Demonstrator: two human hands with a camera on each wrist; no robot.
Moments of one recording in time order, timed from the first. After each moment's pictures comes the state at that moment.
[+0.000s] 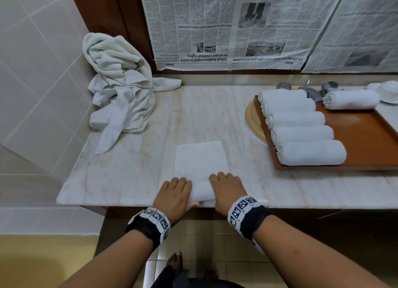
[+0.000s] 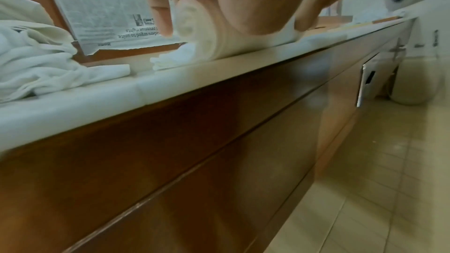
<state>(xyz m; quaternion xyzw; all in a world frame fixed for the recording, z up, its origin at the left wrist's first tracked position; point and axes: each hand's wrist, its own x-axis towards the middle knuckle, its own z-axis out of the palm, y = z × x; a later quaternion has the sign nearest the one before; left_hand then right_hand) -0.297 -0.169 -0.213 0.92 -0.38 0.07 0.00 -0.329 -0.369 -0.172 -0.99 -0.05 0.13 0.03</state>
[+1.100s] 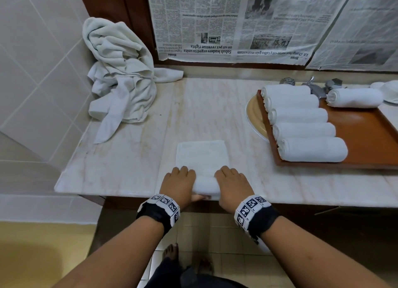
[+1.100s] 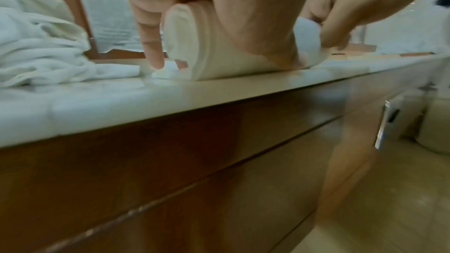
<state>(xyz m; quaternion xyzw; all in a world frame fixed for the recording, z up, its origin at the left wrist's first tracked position) -0.294 -0.194 -0.202 0.96 -0.29 -0.01 0.03 -0.344 -0.379 -0.166 -0.99 -0.06 0.11 0.05</state>
